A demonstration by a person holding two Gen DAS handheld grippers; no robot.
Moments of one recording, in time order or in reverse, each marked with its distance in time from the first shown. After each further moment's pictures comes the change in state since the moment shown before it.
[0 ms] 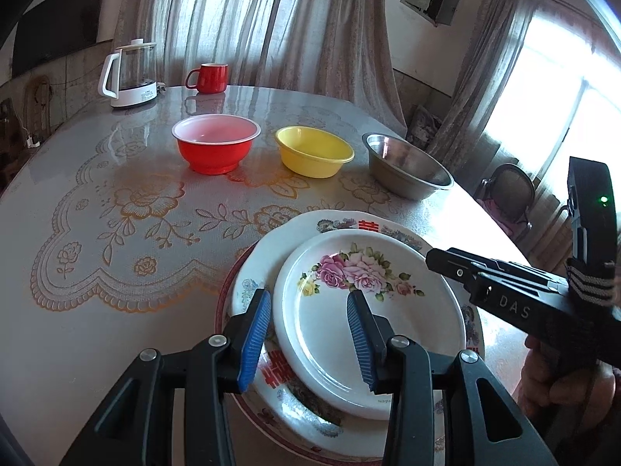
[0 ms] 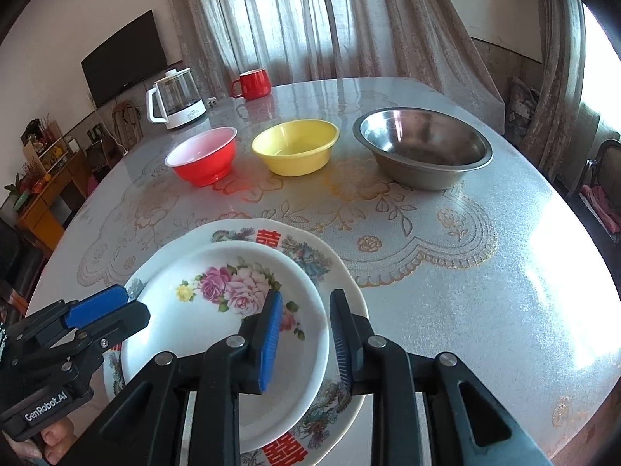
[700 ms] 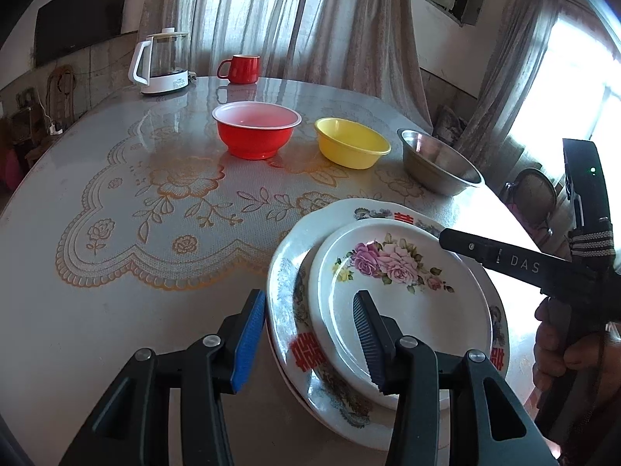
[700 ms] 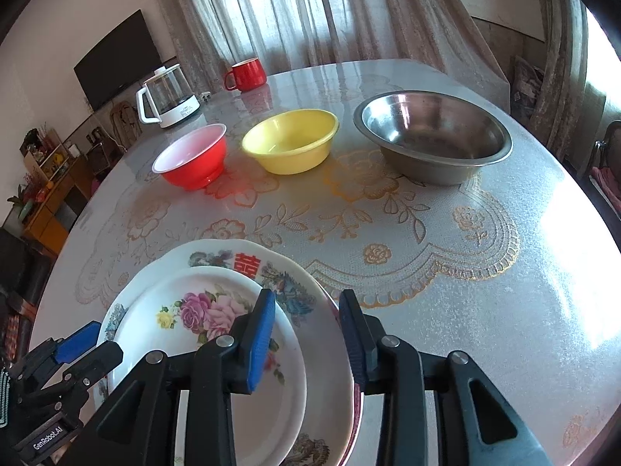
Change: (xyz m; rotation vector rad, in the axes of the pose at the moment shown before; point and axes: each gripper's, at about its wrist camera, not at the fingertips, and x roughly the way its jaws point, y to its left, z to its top) left arm -0.004 0.018 -0.013 -0.034 0.013 0.085; right arm 0.027 -0.005 0.015 0.042 0.059 0.045
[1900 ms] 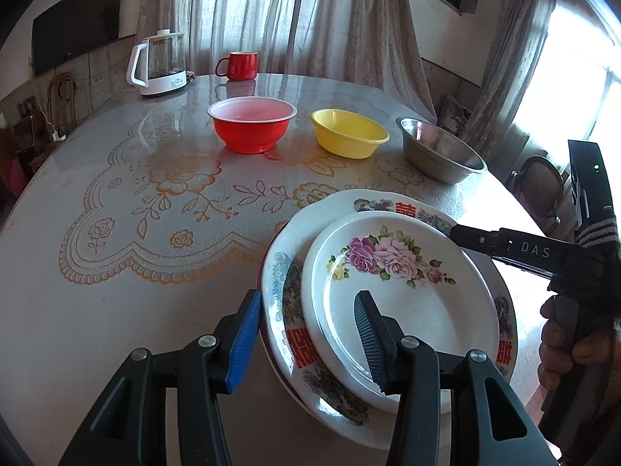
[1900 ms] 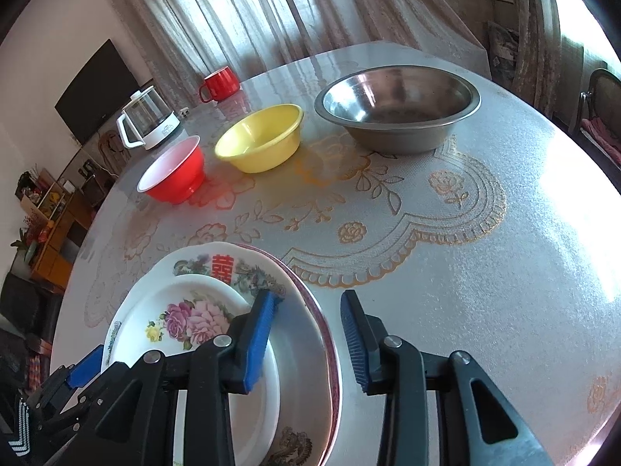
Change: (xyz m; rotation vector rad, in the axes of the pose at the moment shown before) left arm 0.004 -0.010 -0.003 0.036 0.020 0.039; right arm 0.000 -0.027 -0.008 0.157 0.007 0.034
